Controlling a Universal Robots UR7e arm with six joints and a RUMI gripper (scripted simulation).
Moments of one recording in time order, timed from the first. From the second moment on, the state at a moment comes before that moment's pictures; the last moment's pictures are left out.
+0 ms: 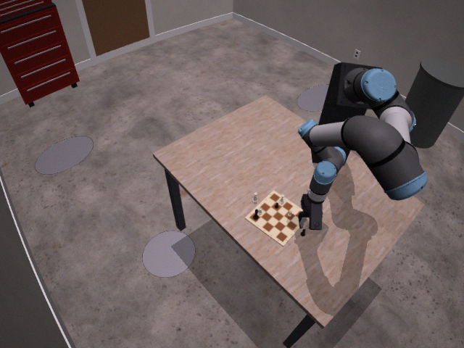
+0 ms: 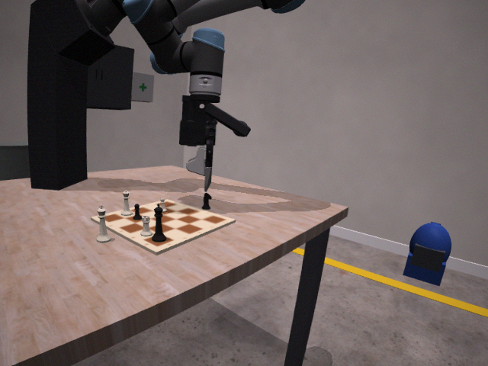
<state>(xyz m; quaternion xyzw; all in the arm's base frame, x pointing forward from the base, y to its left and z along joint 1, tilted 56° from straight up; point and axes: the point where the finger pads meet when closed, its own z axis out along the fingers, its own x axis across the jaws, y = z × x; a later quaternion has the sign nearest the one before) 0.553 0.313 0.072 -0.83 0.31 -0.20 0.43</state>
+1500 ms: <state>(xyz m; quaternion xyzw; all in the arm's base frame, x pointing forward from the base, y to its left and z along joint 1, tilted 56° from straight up) 0.555 0.315 0.070 -0.83 0.31 -0.20 0.43</state>
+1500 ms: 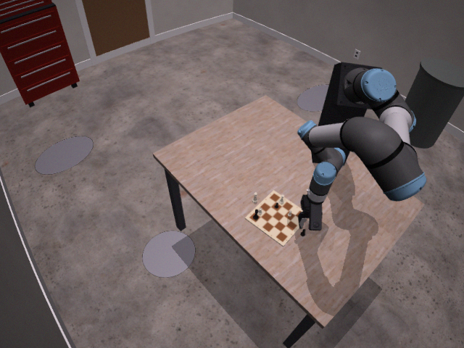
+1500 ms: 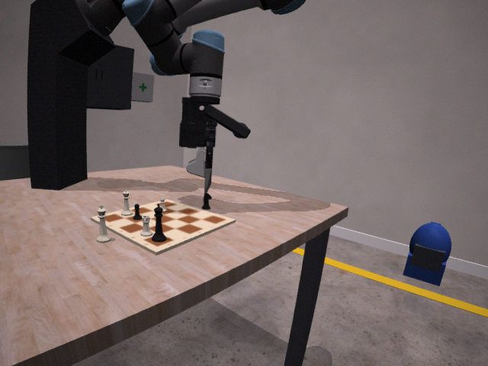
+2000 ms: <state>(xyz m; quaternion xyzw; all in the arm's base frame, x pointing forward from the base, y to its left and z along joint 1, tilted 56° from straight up) 0.569 0.329 0.056 -0.83 0.31 -0.20 0.43</state>
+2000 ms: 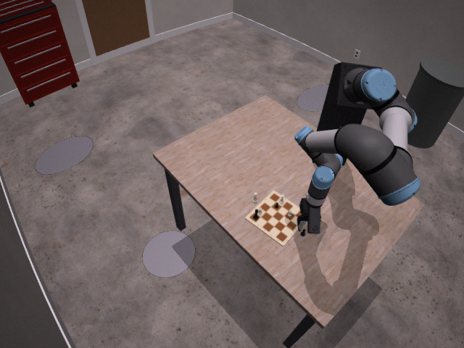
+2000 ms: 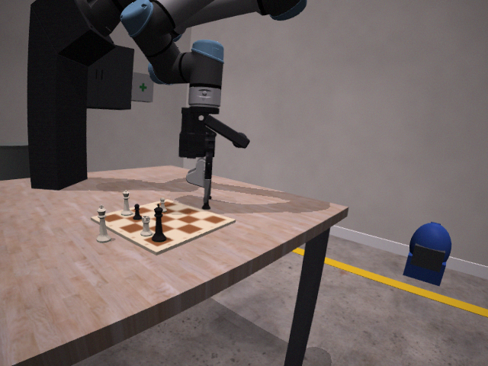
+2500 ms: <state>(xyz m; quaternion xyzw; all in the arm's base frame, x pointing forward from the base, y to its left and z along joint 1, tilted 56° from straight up) 0.573 0.333 0.053 -0.83 0.31 -0.20 0.43</state>
